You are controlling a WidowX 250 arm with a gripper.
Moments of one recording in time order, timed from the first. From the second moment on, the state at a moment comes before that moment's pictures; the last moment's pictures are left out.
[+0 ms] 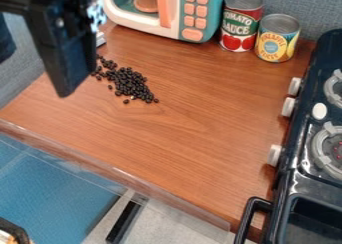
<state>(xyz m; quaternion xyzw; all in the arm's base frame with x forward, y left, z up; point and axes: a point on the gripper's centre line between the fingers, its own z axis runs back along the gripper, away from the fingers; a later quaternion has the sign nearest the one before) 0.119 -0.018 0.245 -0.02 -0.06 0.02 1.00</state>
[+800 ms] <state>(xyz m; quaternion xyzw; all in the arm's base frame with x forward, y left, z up) 0.129 0.087 0.218 -0.08 -0.09 -0.04 0.99</state>
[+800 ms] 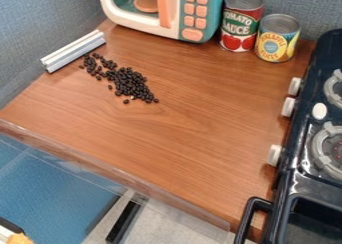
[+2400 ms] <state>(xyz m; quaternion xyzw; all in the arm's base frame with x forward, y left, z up) 0.341 0.203 0.099 0.04 -0.06 -0.19 0.98</state>
